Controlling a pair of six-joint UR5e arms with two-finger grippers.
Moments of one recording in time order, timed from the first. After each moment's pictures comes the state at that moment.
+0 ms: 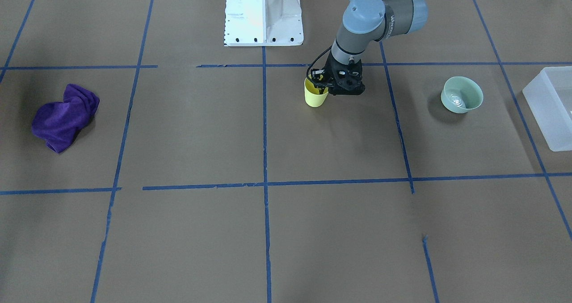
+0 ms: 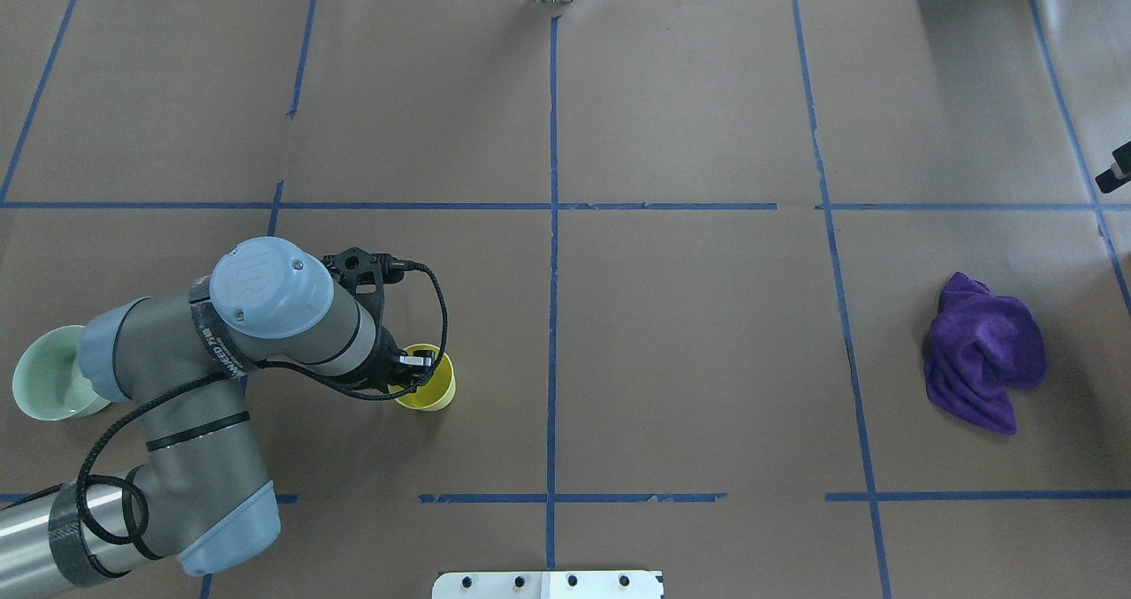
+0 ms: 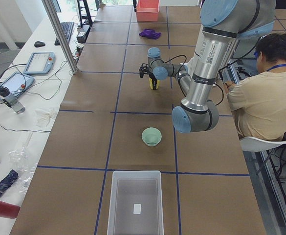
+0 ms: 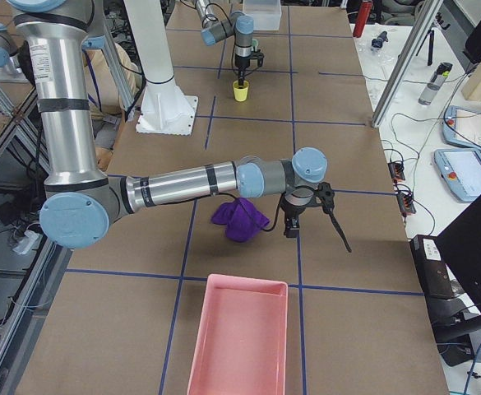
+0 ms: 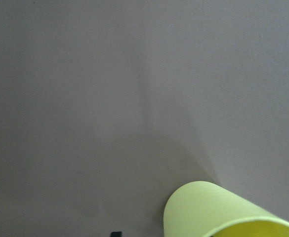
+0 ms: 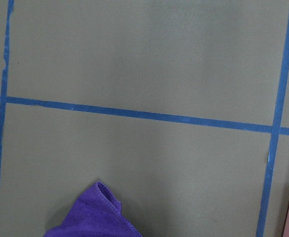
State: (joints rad) left arm -0.46 -1.97 -1.84 -1.74 -1.95 -1.27; right arm 1.39 -1.48 1.69 -1.63 2.43 0.14
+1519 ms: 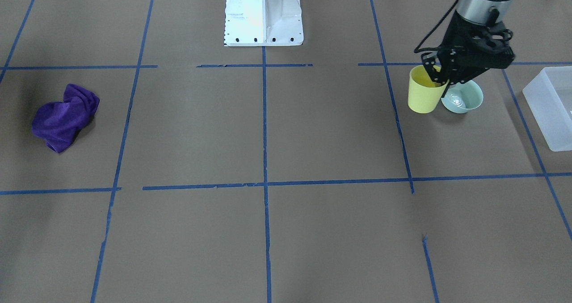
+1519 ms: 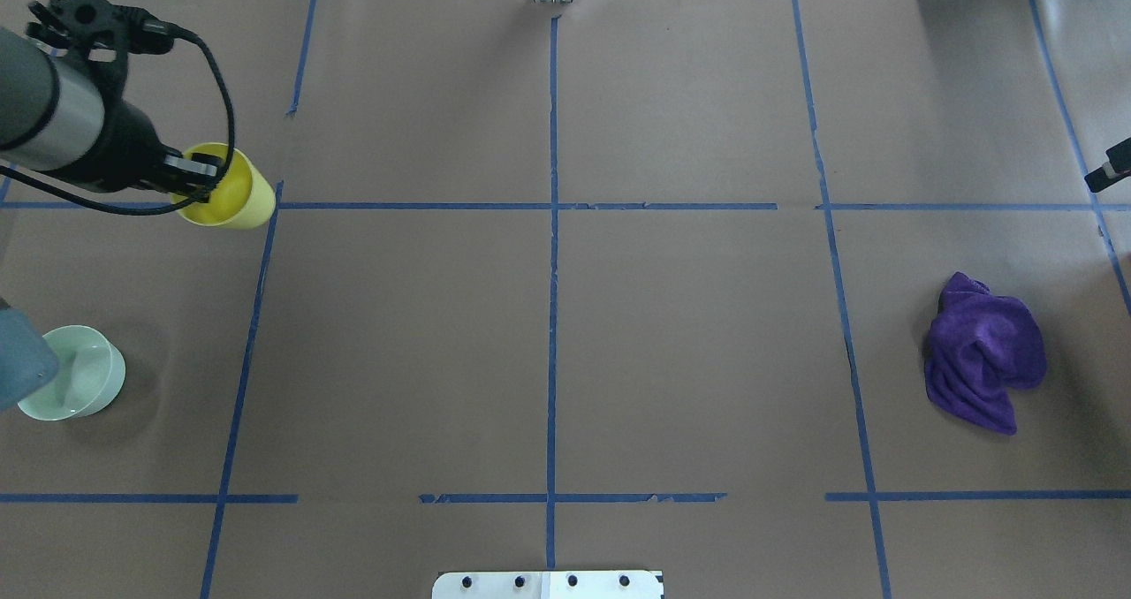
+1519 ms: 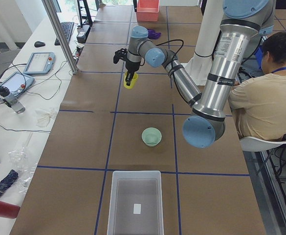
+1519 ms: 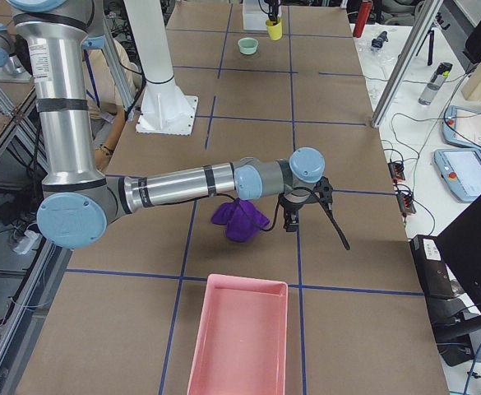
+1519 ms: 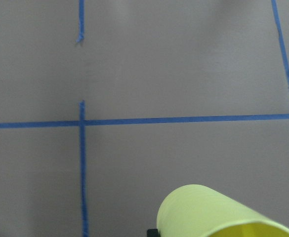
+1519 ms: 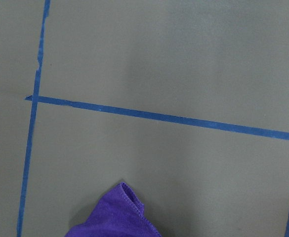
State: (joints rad) left arm -1.00 -1.80 -2.17 -1.40 -2.00 -0.57; right arm 1.39 -1.49 1.69 -1.57 2.52 0.14
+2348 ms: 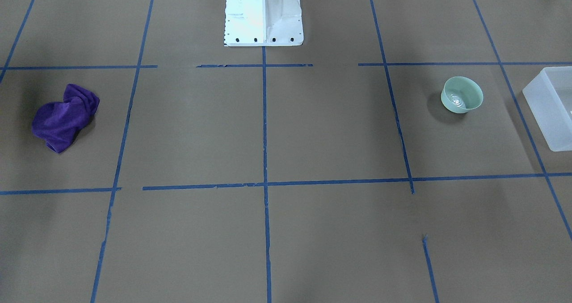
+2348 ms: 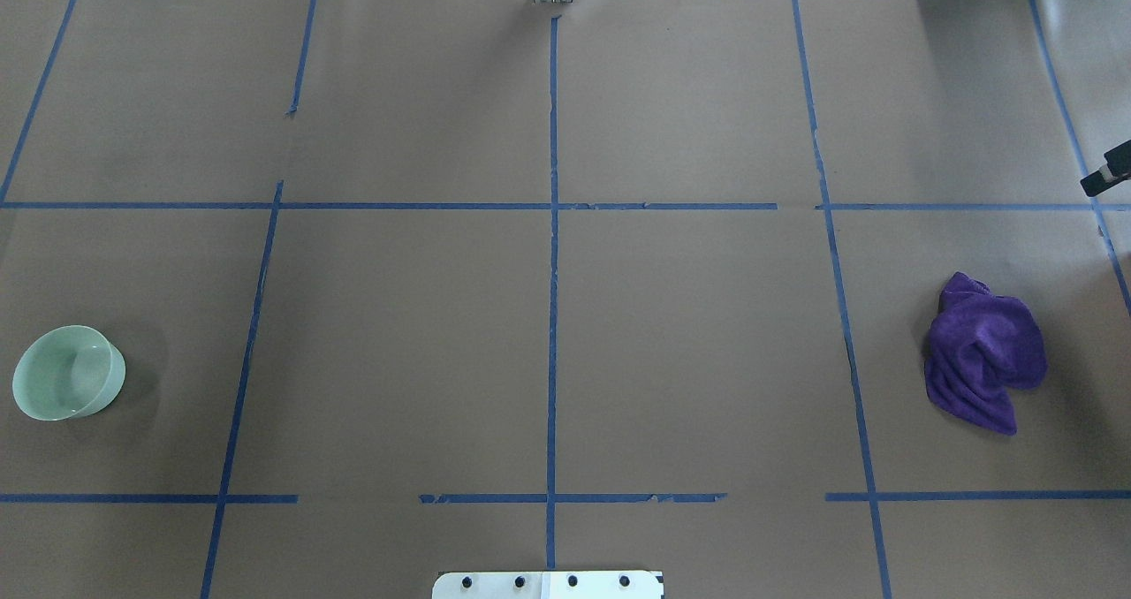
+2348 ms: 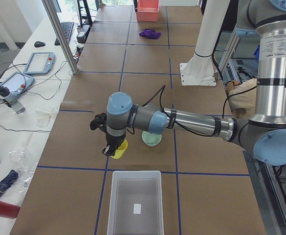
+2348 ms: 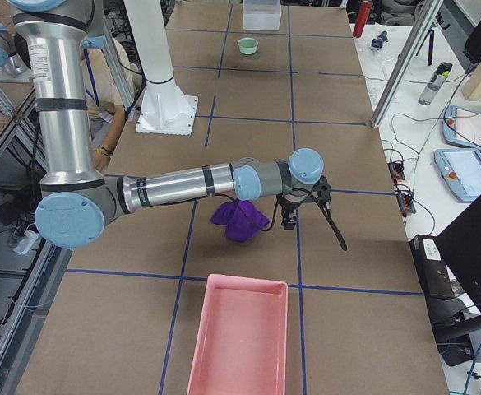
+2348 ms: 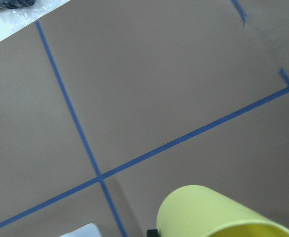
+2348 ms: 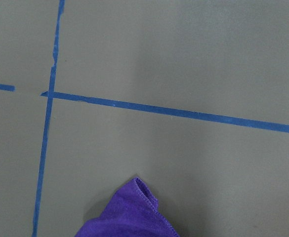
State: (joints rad) left arm -1.60 -1.54 -1.67 -1.72 -2.22 0.42; right arm 1.39 -1.50 1.69 -1.57 2.55 0.14
